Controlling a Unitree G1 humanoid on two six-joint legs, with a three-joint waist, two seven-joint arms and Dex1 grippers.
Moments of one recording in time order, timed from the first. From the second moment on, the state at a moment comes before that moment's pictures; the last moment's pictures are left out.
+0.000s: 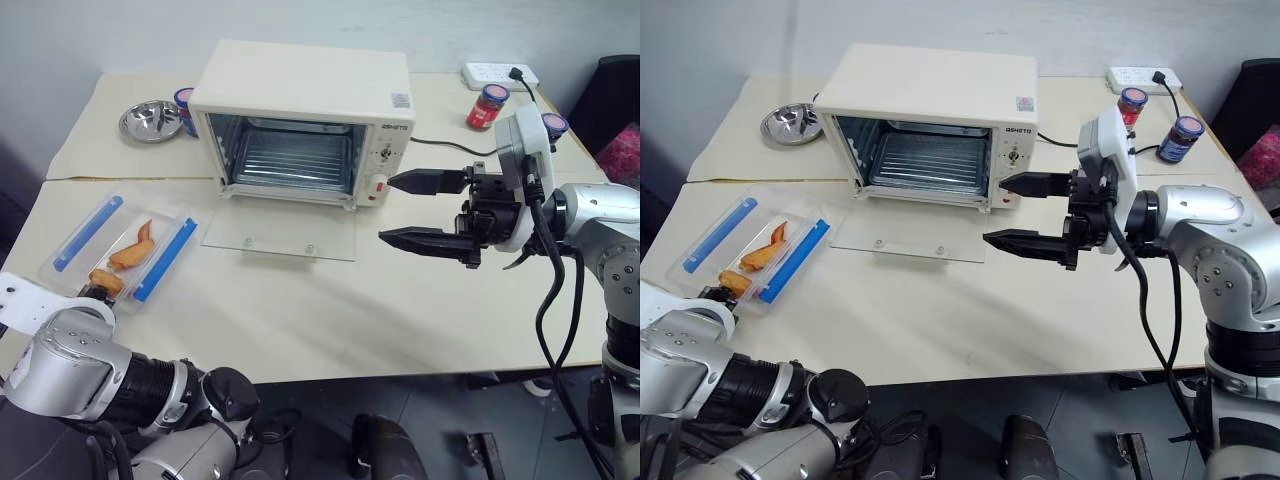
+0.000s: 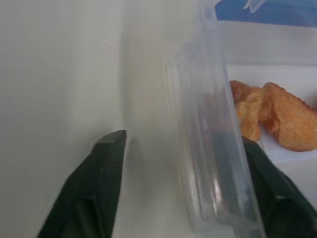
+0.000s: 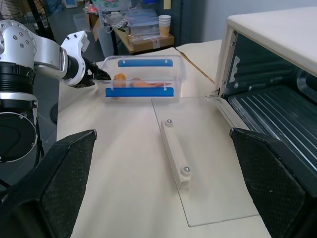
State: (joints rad) left arm -0.77 -0.03 1.08 -0.73 0.26 1.62 0.21; right arm -0.70 -0.78 -0.13 -0.35 0.84 0.87 0.98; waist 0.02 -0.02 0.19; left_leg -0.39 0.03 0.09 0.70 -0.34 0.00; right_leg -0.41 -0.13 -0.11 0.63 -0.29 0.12
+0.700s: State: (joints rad) left arm -0.70 0.53 0.85 -0.43 -0.09 1.54 -0.28; right arm -0.63 -0.84 -0.17 -0.38 0.89 0.90 0.93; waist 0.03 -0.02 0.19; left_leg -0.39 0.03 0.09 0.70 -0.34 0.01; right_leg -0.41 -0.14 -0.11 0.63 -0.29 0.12
